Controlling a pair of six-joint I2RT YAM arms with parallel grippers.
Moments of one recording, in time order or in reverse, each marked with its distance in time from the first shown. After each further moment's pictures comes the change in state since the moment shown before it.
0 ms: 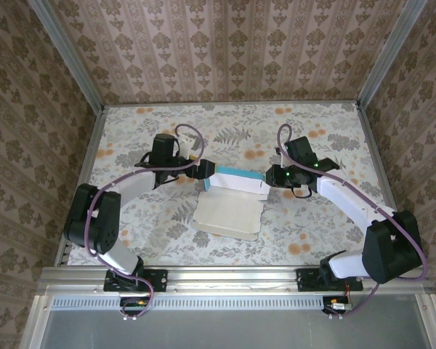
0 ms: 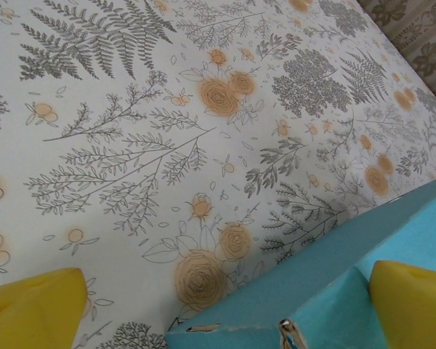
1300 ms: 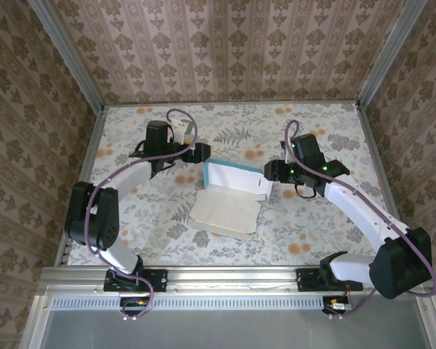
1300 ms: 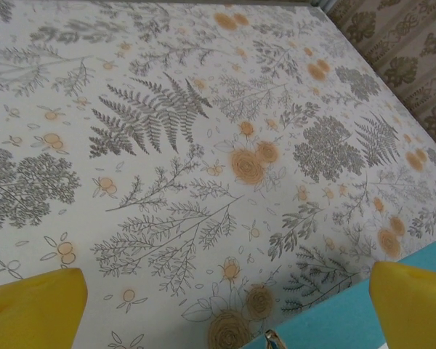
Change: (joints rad) left arm 0.061 0.038 0.138 -0.021 -0.016 -0.039; right arm -0.002 -0.100 0.035 -0.019 0.057 -0.004
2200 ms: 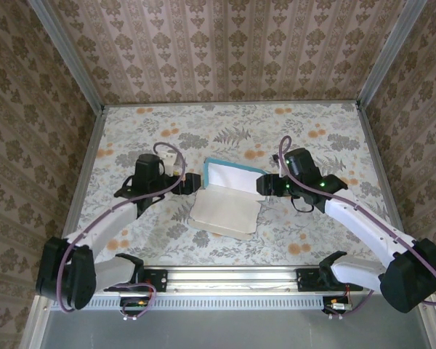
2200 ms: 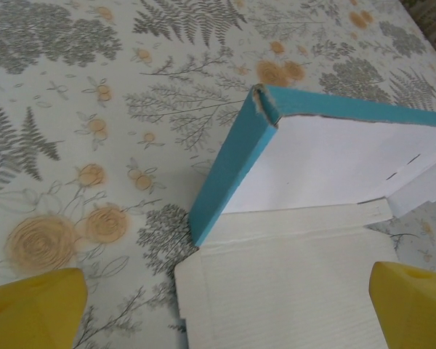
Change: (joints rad) left arm -0.058 -0.443 -0.386 -0.090 -0.193 -0.087; right arm 0.117 -0.117 -0.138 0.056 0.009 0.017
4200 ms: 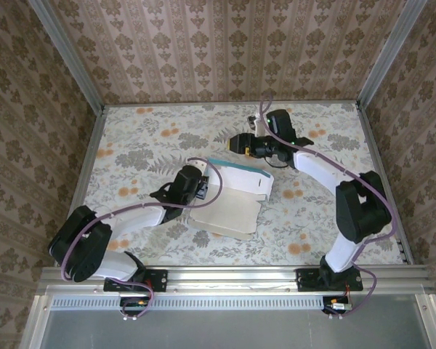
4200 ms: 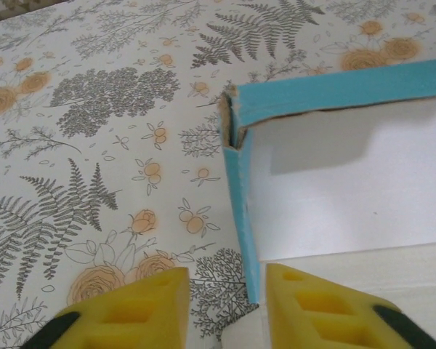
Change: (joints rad) left arm -0.390 0.182 -0.006 0.197 -0.731 0.098; right arm -0.073 0.544 0.371 0.391 -0.443 0.116
